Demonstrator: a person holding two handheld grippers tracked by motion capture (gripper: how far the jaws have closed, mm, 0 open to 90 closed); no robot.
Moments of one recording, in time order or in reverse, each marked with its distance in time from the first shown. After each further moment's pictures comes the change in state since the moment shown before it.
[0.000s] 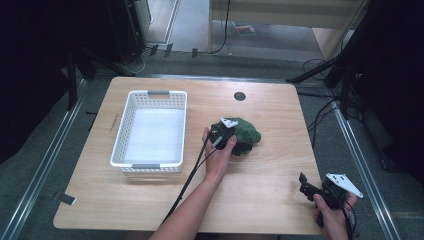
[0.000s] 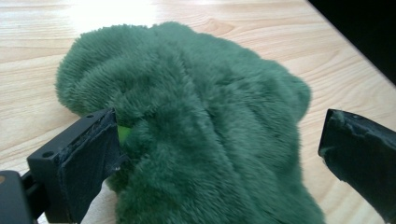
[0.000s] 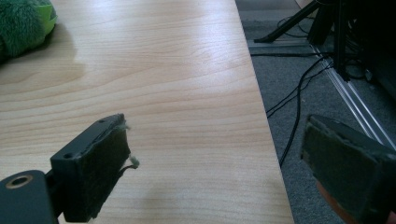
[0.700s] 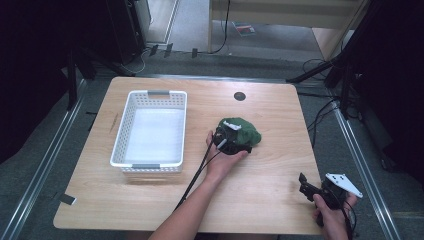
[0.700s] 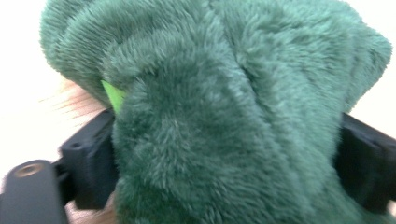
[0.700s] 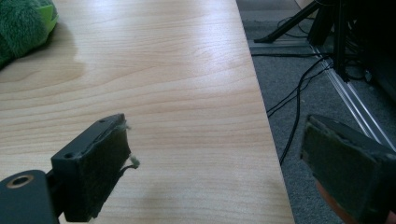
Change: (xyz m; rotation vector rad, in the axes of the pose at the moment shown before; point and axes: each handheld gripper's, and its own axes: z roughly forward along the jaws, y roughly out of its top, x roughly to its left) left arm -0.004 -0.011 0.020 0.103 0.090 0.046; right arm 0.001 0.000 0.000 0.001 -0.002 -0.005
